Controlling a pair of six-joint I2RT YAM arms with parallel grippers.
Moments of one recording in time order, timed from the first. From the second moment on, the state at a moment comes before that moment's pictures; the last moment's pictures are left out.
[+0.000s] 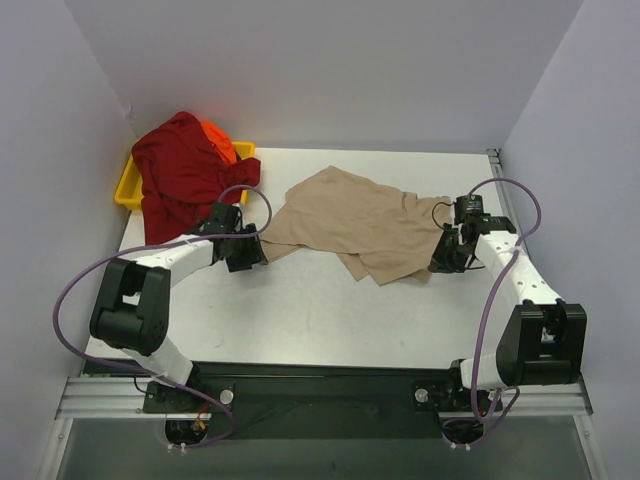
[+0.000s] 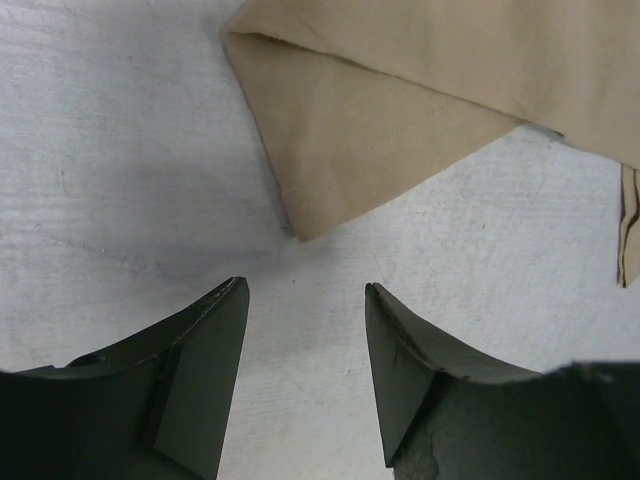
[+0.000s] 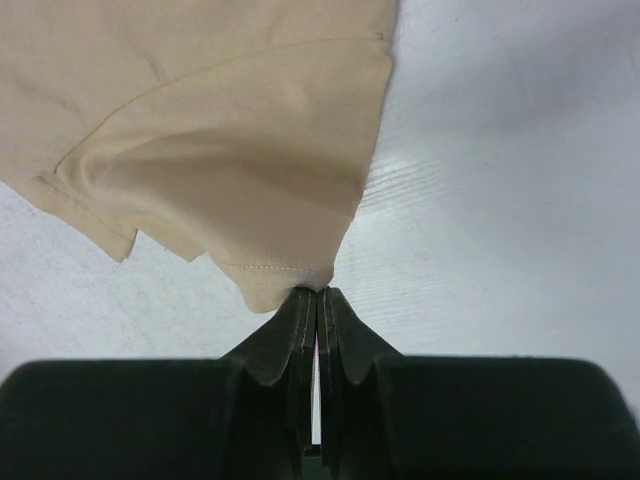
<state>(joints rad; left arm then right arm) -0.27 1.61 0.91 -0.30 0.15 -0.53 0.01 1.39 0.99 -0.79 -0.05 0.47</state>
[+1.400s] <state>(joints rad) -0.28 1.61 1.17 -0.44 -0.32 -0.29 -0.23 1.34 1.55 -0.94 -0.12 0.49</state>
